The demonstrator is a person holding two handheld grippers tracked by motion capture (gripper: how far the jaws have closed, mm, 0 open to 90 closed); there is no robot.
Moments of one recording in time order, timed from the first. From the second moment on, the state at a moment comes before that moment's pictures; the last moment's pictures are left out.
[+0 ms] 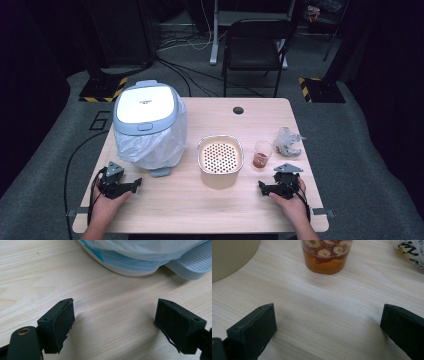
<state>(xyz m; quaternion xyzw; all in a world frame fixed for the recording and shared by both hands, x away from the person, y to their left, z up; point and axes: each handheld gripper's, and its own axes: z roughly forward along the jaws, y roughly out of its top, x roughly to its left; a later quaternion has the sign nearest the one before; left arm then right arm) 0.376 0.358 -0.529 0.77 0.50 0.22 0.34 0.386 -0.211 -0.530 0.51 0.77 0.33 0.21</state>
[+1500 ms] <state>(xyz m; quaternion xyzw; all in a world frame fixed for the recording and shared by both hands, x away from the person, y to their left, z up) 0.343 0.325 -0.489 0.79 0.45 0.15 0.38 0.382 -0.211 -0.530 0.50 0.78 0.33 0.21</state>
